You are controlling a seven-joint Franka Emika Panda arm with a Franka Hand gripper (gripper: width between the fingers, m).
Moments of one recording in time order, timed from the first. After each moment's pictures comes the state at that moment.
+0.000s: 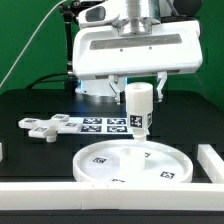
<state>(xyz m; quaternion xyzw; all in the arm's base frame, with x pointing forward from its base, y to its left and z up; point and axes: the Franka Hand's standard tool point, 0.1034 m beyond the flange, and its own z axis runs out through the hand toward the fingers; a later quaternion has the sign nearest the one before) 0.566 0.019 0.116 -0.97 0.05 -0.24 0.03</state>
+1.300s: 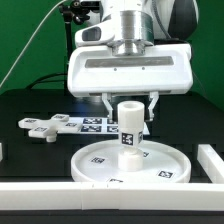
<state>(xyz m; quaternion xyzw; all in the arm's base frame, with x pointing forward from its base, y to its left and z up) 0.562 0.009 0.083 -0.97 0.05 -0.24 0.01</state>
